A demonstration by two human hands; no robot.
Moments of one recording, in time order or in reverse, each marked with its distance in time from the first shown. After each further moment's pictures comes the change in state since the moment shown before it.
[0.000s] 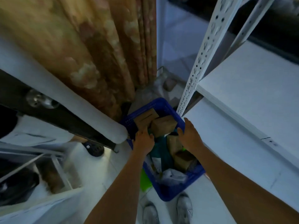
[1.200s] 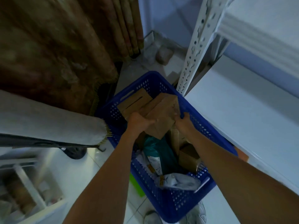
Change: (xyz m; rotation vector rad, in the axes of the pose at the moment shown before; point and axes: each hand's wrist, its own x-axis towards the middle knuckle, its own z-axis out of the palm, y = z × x) left_hand 0.221 -0.049 0.119 -0.451 -0.093 -0.063; right_hand 0.168 0.145 0.158 0.474 -0.135 0.506
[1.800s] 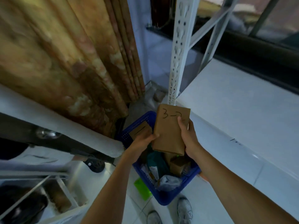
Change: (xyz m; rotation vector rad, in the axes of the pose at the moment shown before) left_hand -0.341 0.205 -0.097 -0.259 -0.280 0.042; right_hand -0.339 -0.168 -0.139 0.506 0.006 -0.170
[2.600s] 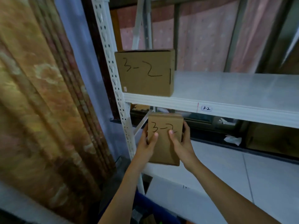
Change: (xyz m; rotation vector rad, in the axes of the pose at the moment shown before) left_hand -0.210 0.255 0.179 0.188 -0.088 0.881; right_hand -0.258 -0.231 -0.120 0.004 0.189 -0.826
